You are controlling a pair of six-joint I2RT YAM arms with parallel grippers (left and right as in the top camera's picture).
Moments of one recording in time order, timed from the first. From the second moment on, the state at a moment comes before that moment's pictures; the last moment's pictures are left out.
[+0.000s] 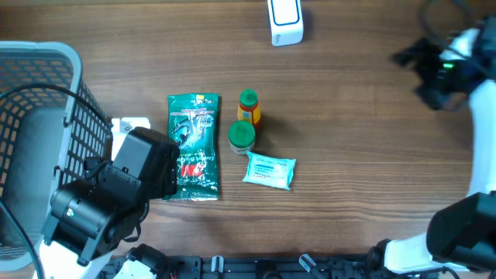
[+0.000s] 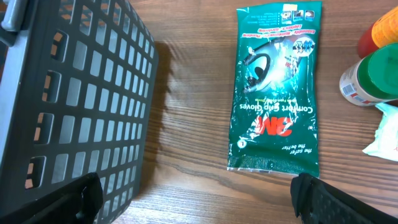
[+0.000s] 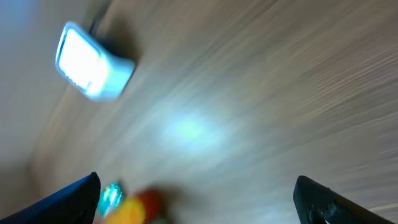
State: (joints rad) left arm -0.49 0.98 1.30 -1.49 -0.50 -0.43; right arm -0.25 1.66 1.55 -1.00 -0.44 0.51
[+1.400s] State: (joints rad) left arm -0.49 0.98 1.30 -1.49 -0.50 -0.43; right arm 0.67 1.95 1.55 -0.66 0.15 0.76
